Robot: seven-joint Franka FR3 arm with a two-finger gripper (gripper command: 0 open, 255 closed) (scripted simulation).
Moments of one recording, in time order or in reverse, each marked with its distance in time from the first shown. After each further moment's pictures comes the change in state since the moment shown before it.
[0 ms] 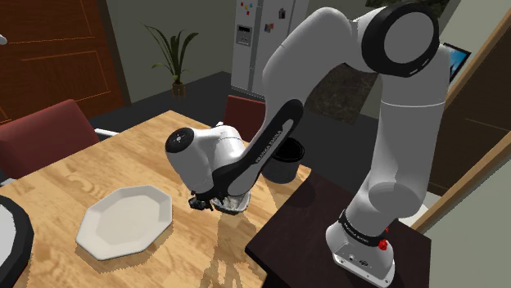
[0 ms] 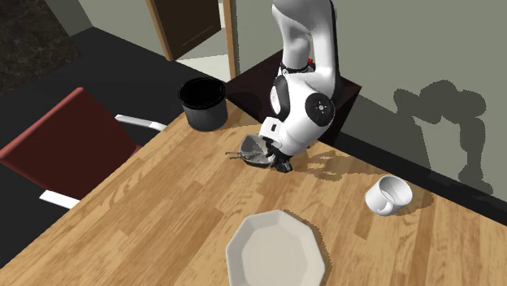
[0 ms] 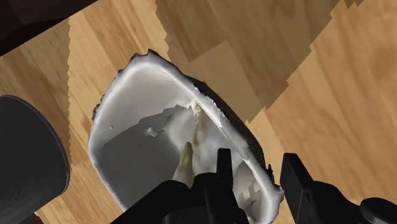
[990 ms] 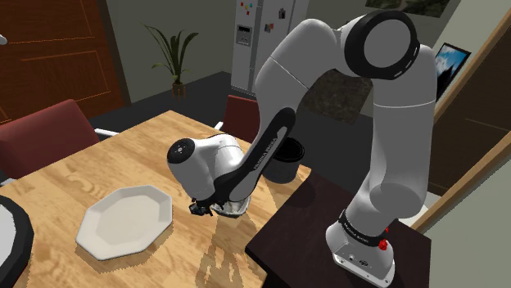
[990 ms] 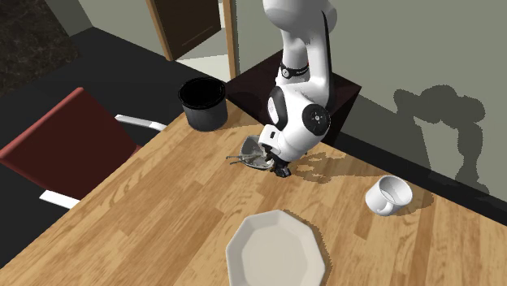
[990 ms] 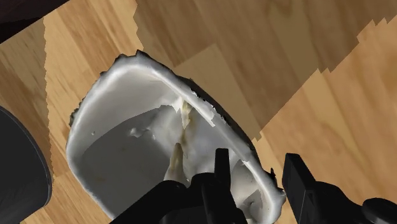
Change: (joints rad) arm 0.028 0.078 -0.041 0.013 -0.073 0.041 0.057
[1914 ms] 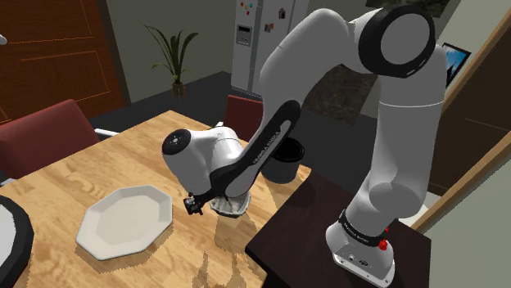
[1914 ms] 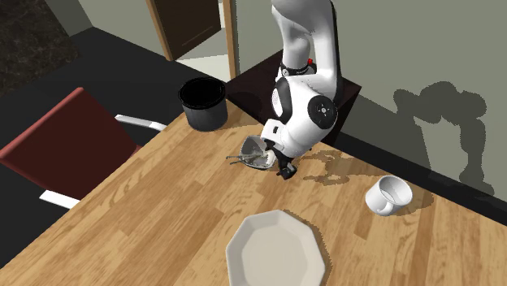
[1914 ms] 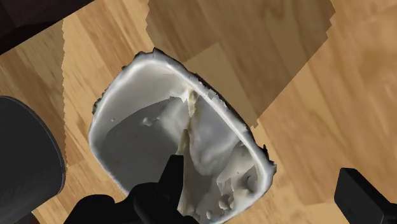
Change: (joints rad) arm -0.014 -0.060 0.040 0.007 0.068 -0.050 -0.045
